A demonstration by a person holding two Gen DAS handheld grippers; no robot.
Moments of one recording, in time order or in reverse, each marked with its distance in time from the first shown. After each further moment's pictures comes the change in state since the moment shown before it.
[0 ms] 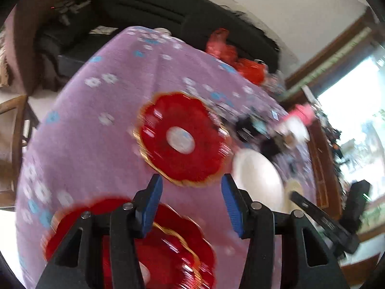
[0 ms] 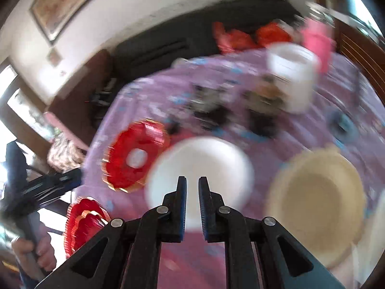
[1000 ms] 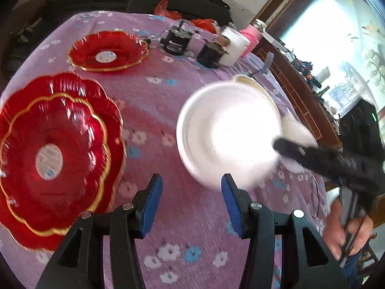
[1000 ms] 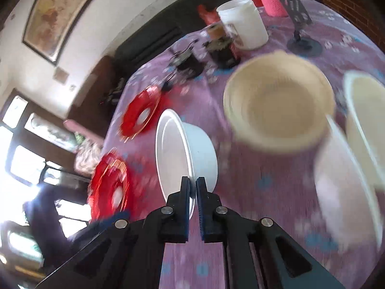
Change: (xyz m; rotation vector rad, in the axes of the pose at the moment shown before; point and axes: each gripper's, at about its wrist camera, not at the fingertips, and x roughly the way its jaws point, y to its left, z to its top) left arm 0.000 -0.077 -0.175 0.269 0.114 -0.073; right arm -0.080 -0.045 -0.123 0.114 0.038 0.242
